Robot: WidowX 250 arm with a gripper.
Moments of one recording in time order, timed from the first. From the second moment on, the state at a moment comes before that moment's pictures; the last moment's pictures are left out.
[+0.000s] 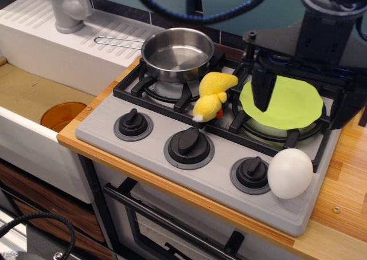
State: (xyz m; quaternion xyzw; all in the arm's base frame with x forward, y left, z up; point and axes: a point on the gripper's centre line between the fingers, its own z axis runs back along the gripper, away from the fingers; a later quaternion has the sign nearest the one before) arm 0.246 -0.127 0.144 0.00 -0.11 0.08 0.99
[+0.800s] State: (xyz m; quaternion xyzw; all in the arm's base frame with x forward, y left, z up) arm 0.258 -0.136 0.087 0.00 -0.15 0.10 0.98
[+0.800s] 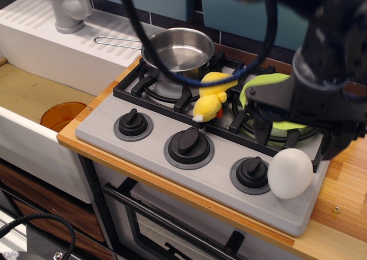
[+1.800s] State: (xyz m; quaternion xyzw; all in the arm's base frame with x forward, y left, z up) arm 0.259 -0.145 0.044 -0.01 -0.21 0.10 0.97
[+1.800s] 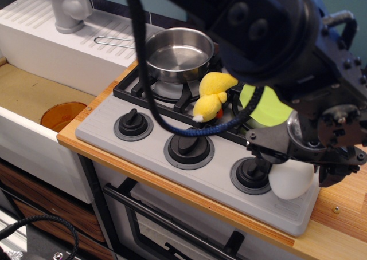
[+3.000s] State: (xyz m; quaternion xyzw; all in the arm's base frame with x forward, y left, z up) arm 0.258 -0.152 0.044 0.03 -0.16 0.11 0.98
